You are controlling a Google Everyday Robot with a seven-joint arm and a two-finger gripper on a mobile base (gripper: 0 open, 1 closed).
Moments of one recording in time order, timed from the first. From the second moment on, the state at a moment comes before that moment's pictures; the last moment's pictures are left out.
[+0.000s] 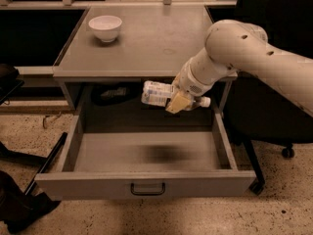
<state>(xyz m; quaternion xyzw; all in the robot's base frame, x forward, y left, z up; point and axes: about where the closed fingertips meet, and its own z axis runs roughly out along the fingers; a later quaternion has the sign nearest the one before) 0.624 -0.062 0.796 -0.63 0.72 0.05 0.28</state>
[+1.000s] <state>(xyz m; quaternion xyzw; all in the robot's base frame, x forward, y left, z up) 0.583 -0.028 0.631 -0.64 0.71 0.19 0.21</state>
